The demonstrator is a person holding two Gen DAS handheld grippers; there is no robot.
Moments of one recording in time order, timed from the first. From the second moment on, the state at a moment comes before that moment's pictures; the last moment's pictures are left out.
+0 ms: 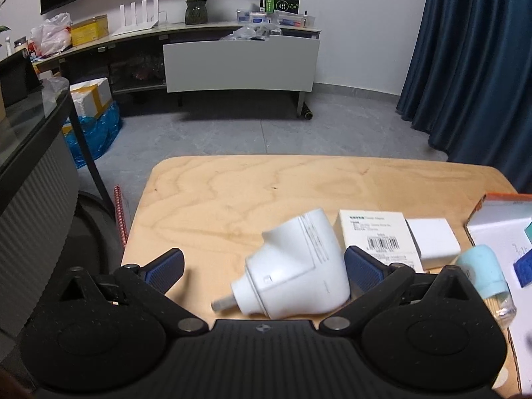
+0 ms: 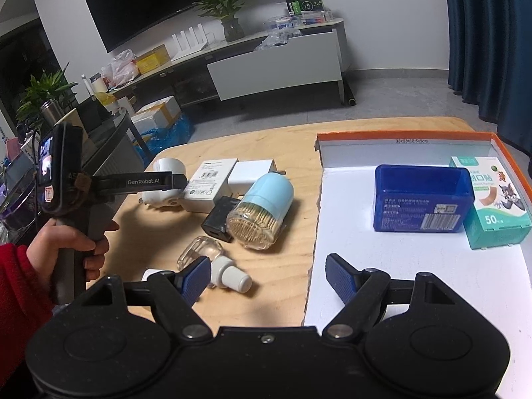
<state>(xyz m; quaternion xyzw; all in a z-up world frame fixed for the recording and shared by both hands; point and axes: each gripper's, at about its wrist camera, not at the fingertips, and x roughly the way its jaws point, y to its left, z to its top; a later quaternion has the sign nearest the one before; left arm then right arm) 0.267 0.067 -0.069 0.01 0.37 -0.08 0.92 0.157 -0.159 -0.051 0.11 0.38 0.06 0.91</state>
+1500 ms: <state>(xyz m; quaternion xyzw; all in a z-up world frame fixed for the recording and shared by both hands) 0.155 0.041 -0.024 -0.01 0.34 -0.11 0.94 0.172 -0.148 -0.042 0.14 0.38 0.06 0.91</state>
